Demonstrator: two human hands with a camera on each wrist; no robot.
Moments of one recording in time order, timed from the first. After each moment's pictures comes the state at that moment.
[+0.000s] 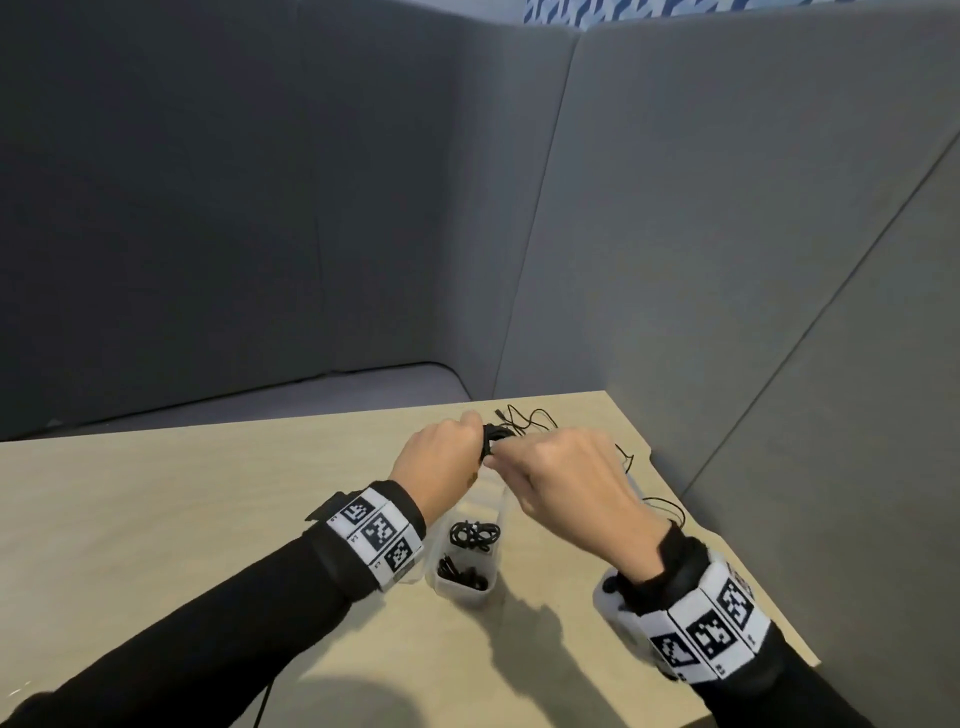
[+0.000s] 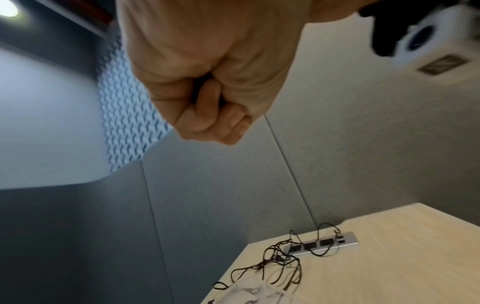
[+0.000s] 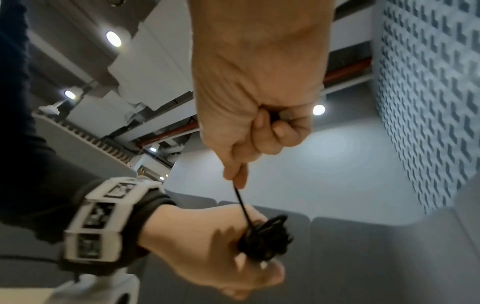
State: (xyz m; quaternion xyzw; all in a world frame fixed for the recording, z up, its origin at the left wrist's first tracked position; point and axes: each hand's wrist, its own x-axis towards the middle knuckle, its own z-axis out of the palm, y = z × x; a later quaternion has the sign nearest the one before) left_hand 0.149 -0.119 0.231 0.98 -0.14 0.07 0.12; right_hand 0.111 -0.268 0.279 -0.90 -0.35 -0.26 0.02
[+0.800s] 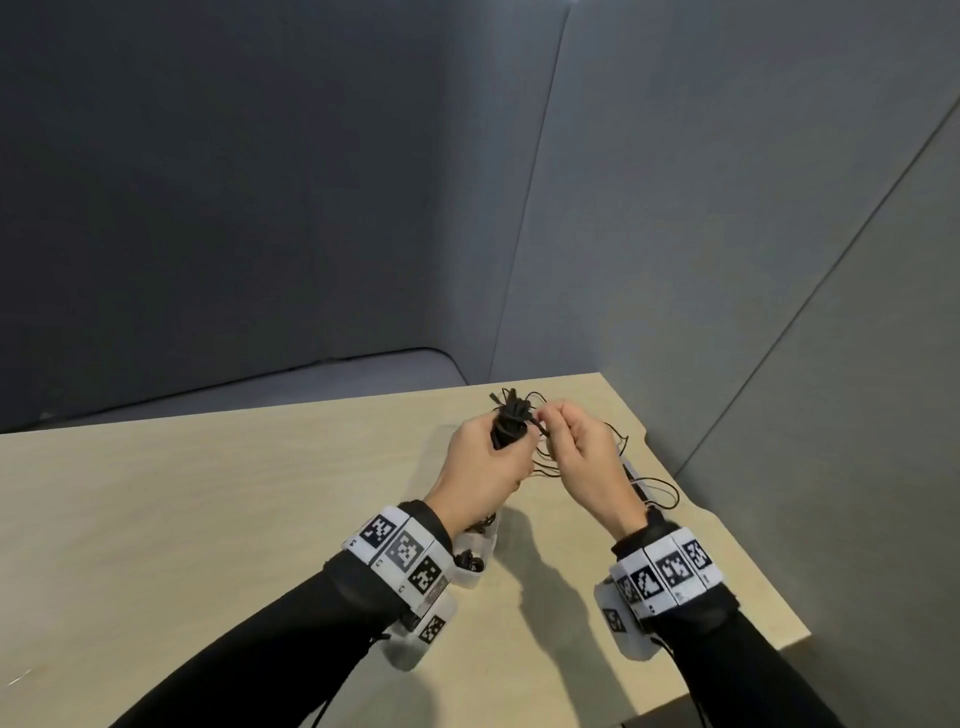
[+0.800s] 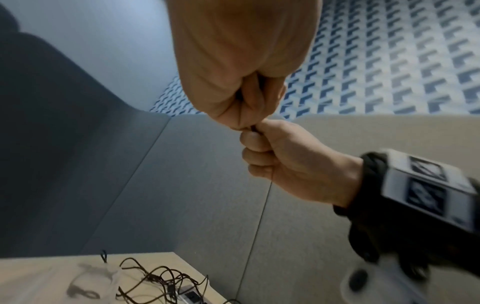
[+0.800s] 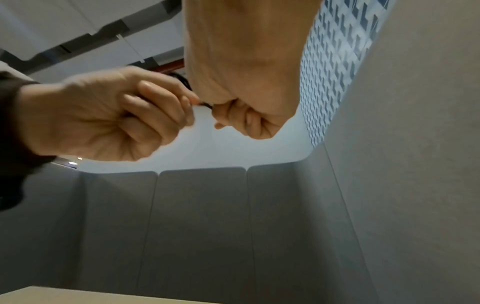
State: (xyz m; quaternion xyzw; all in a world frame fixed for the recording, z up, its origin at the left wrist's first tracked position) left_hand 0.125 -0.165 0.228 0.72 -0.07 0.02 0.69; right_hand 0.149 -0.303 0.213 -0.85 -0.15 -0.14 0.49
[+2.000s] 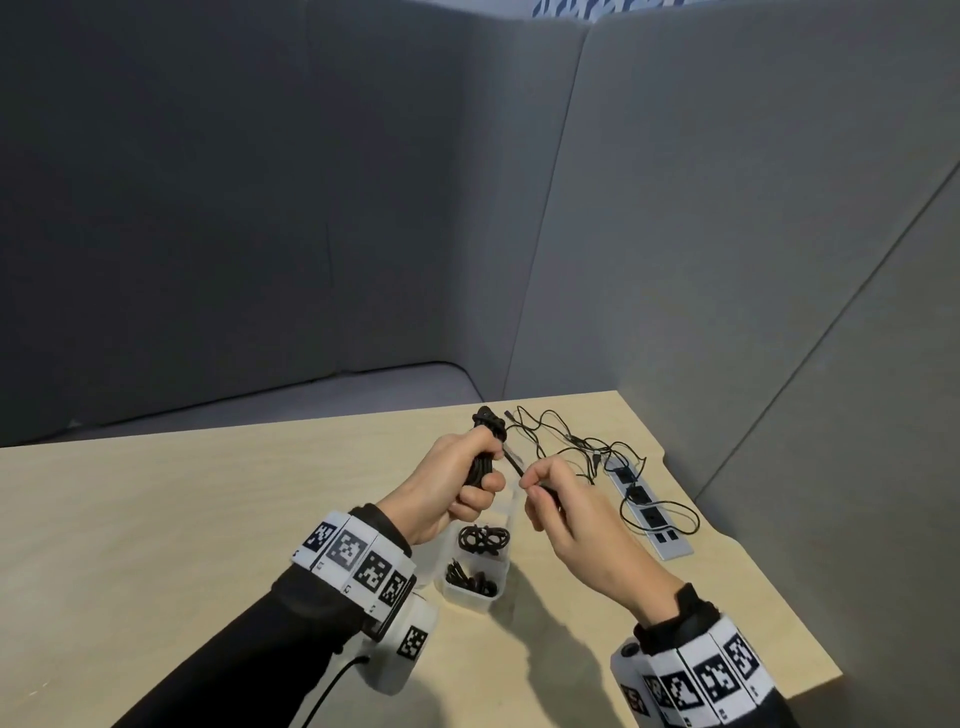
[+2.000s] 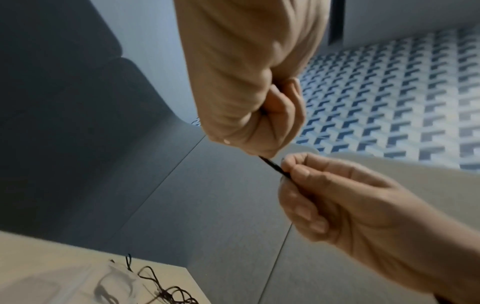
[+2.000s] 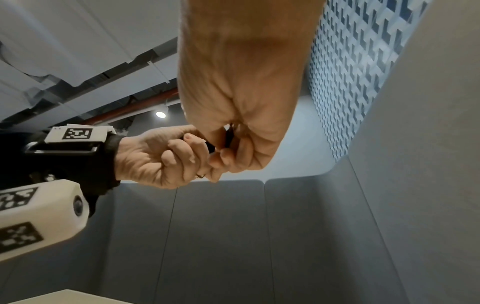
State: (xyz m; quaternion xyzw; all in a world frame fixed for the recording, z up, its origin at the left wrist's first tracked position) left_hand 0.133 -0.120 0.246 0.59 0.04 -0.22 0.77; right_hand 0.108 -0.294 0.222 -0.90 -0.25 -0.02 0.36
